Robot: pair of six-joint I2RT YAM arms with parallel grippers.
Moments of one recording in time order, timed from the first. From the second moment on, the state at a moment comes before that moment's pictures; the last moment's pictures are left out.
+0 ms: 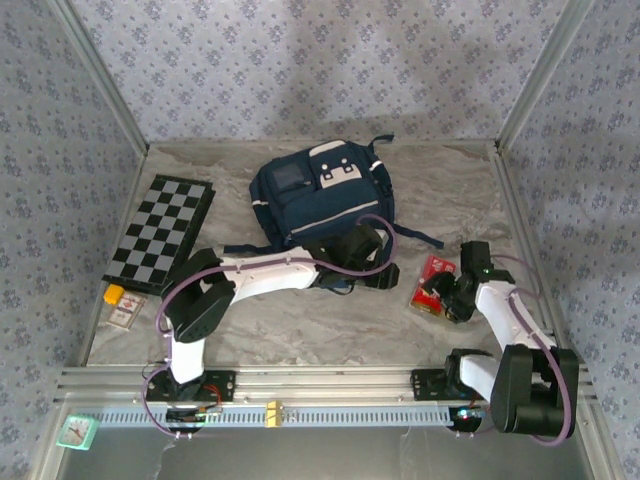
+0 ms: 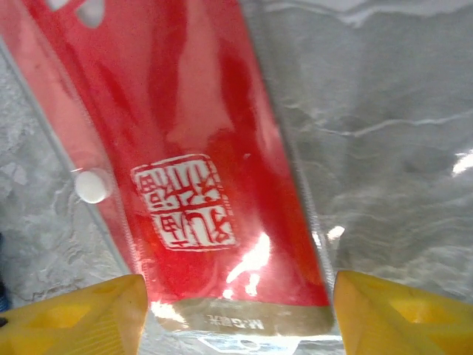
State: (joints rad) left arm -1.07 1.88 1.35 -0.27 0.11 -0.75; right arm -0.08 1.09 0.52 -0.72 -0.23 0.72
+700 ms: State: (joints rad) left arm -1.03 2.01 1.46 -0.29 0.13 -0.75; right arm -0.11 1.05 0.55 -0.77 -0.22 0.71
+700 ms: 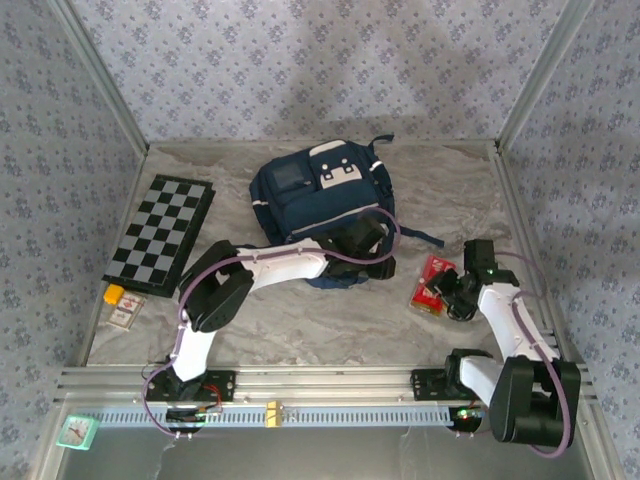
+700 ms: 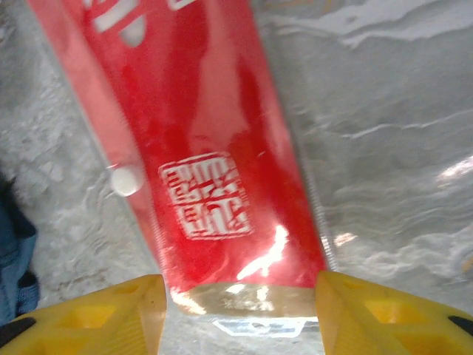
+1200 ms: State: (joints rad) left arm -1.05 2.04 1.49 -0.30 0.15 -0.79; right arm 0.02 1.16 0.54 -0.68 -0.24 0.72
